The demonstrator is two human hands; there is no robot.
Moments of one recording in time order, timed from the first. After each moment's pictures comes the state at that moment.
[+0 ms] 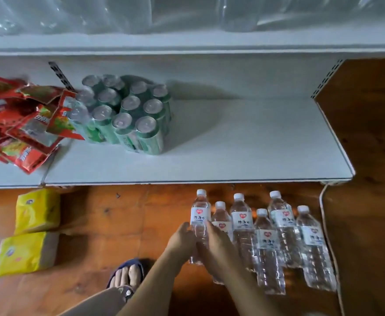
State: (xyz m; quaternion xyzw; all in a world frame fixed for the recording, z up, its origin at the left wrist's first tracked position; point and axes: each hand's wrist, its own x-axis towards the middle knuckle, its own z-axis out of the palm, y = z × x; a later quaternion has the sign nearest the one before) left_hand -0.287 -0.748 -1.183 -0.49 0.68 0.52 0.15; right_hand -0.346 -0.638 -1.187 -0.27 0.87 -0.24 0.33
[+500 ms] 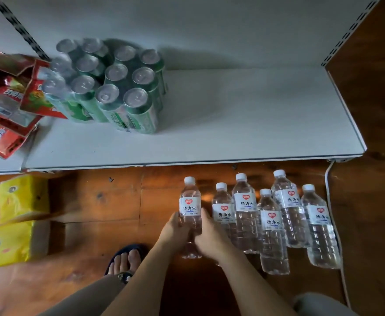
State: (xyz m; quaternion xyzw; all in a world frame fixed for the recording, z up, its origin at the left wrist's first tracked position) left_hand -0.266 -0.756 -1.221 -0.50 0.63 0.57 0.16; right_hand -0.336 -0.658 -1.219 -0.18 0.84 -0.19 0.47
